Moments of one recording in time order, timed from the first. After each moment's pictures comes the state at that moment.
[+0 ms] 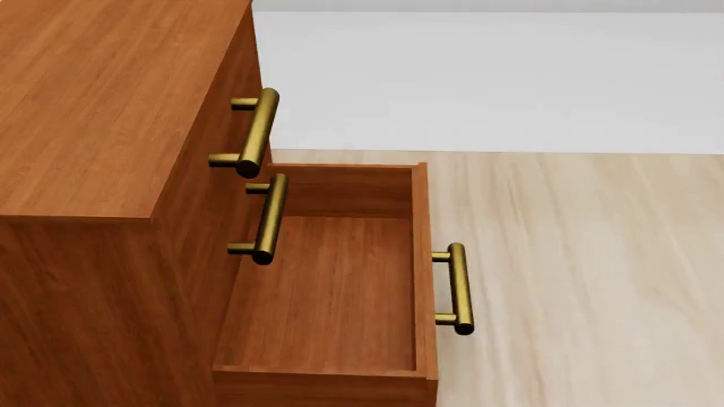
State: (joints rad) left arm 0.36 -0.38 -0.01 0.78 -0.33 -0.42 -0.32; right arm 0.06 0.60 0.38 -0.10 0.79 1.02 0.56
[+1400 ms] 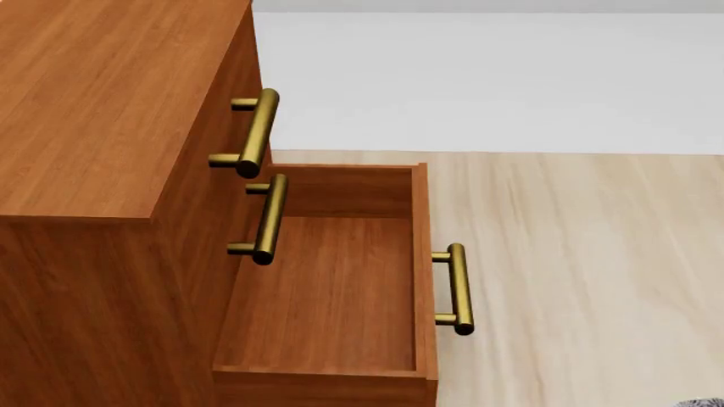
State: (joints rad) left arm 0.35 -0.40 0.00 0.78 -0.35 -0.42 -0.34; right arm 0.14 0.61 0.40 -0.24 0.91 1.08 0.58
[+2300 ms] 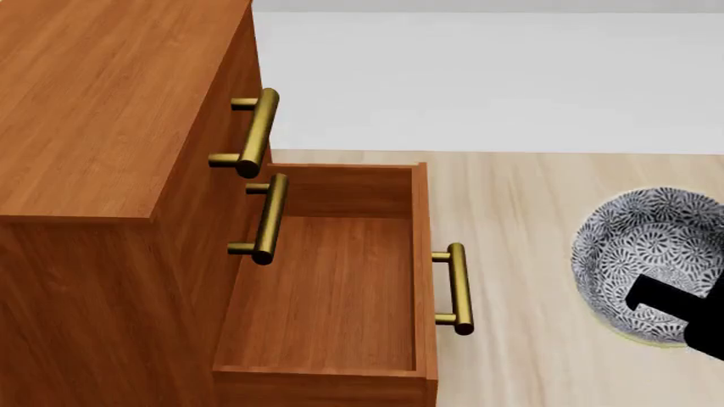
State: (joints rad) left arm 0.34 -0.41 0.00 0.77 -0.36 -0.41 -0.35; right arm 0.57 0.58 0.45 -0.42 1.34 1.31 0.89
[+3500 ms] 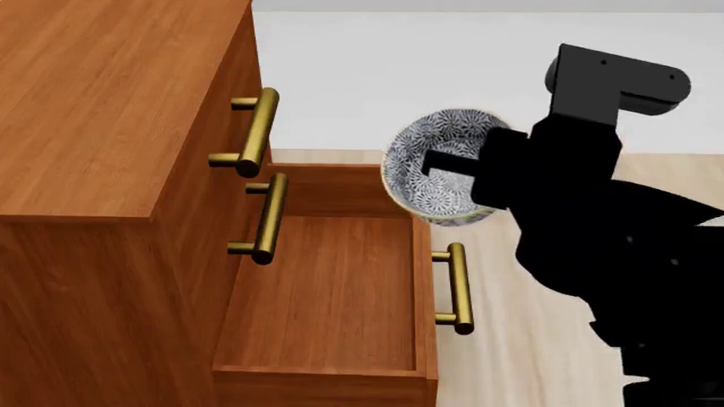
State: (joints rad) left arm 0.37 -0.43 -0.02 0.79 -0.39 -0.39 -0.37; right arm 1.14 0.31 -0.21 0.37 0.92 1.04 0.54
